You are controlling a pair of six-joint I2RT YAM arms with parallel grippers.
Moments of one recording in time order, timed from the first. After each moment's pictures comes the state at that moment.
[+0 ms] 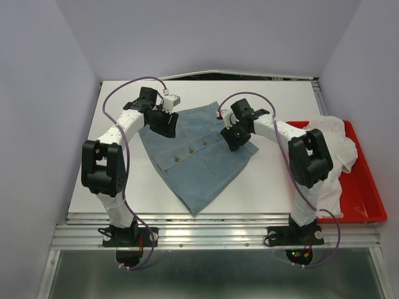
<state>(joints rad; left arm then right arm) -0.21 1.80 1.45 -0.67 0.38 0.25 0.45 1.91 1.46 -0.68 -0.20 -0.28</state>
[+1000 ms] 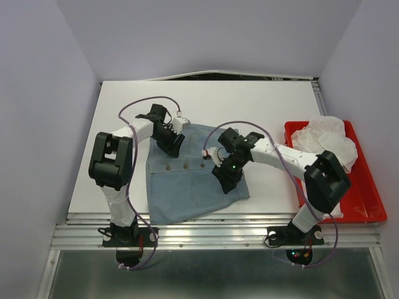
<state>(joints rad) -0.26 1.88 1.24 -0.59 0.44 0.44 0.76 1.69 1.12 -0.89 -0.51 -0.27</state>
